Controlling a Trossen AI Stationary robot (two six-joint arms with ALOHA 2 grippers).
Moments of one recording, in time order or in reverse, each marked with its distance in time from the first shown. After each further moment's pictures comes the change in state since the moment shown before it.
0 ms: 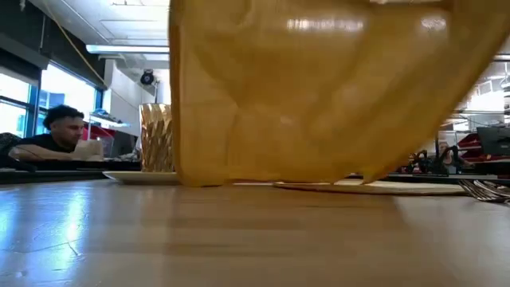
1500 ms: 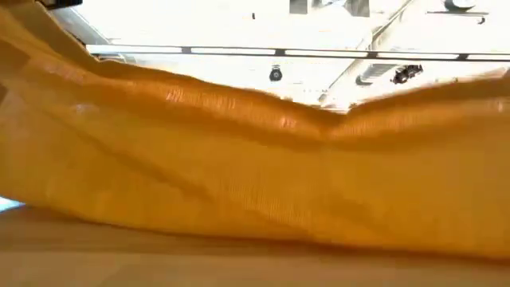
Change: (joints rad) left arm -0.282 -0.035 -0.380 0.252 0.164 -0.584; right arm 0.125 0.397 -0.089 0.339 -0.200 -0.048
